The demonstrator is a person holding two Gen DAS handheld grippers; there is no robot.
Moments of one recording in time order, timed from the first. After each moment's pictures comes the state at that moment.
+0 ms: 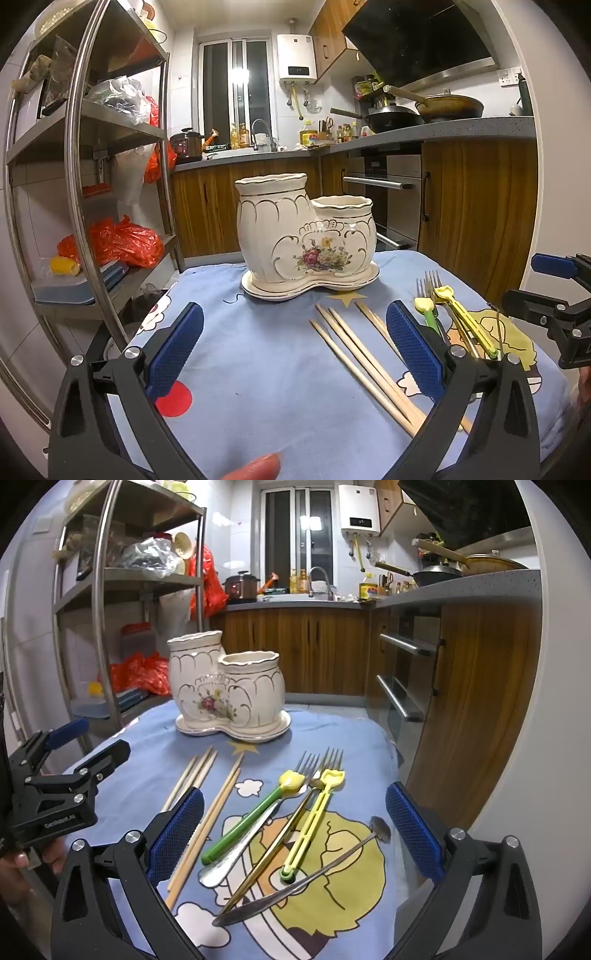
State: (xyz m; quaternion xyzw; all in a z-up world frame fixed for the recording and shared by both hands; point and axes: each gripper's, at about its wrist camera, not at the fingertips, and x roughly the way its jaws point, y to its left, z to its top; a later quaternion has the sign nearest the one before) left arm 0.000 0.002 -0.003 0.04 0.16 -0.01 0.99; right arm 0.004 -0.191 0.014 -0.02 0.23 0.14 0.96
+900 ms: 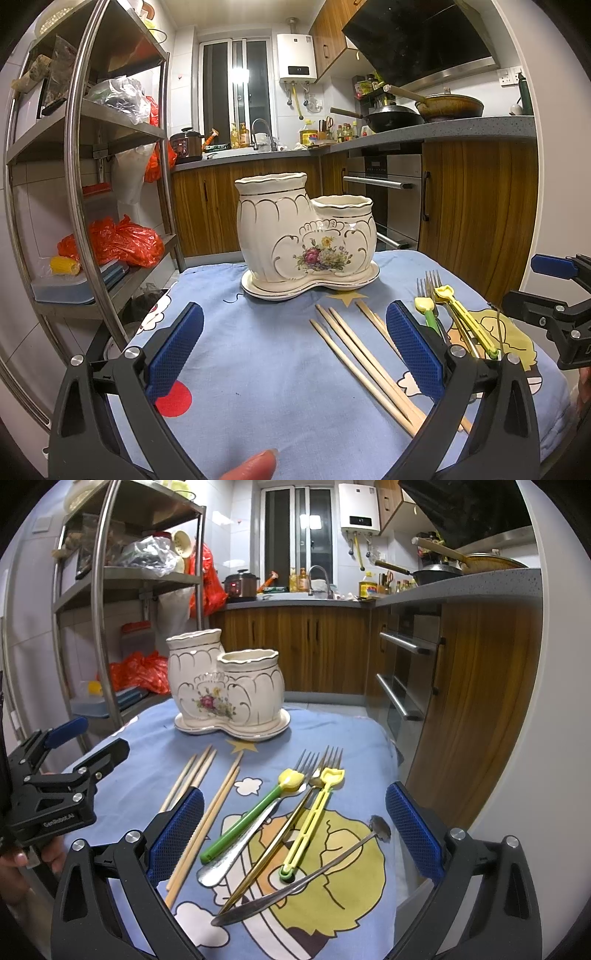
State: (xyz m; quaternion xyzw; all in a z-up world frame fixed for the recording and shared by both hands) left arm 0.002 0.002 0.000 0.04 0.16 -0.01 0.99; right arm 0.004 -0.191 0.013 -0.02 0.24 0.14 0.96
